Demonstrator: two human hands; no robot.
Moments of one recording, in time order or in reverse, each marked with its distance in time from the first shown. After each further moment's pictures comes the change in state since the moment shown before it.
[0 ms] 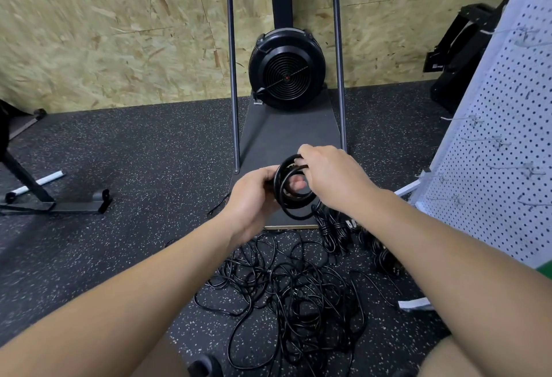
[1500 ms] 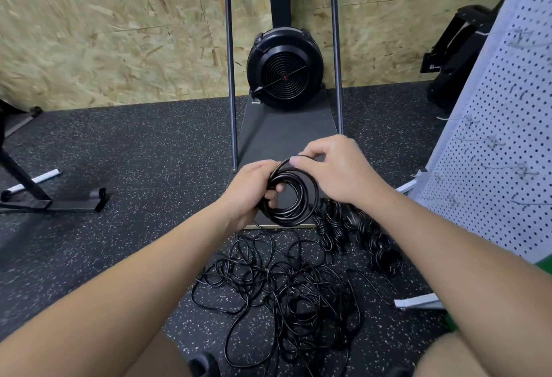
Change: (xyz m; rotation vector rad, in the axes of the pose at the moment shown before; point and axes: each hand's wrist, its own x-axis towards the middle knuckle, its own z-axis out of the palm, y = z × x) left_hand 0.007 0.013 -0.003 0.327 -0.003 0.013; right_hand -0.005 0.018 -0.005 0.595 0.115 0.041
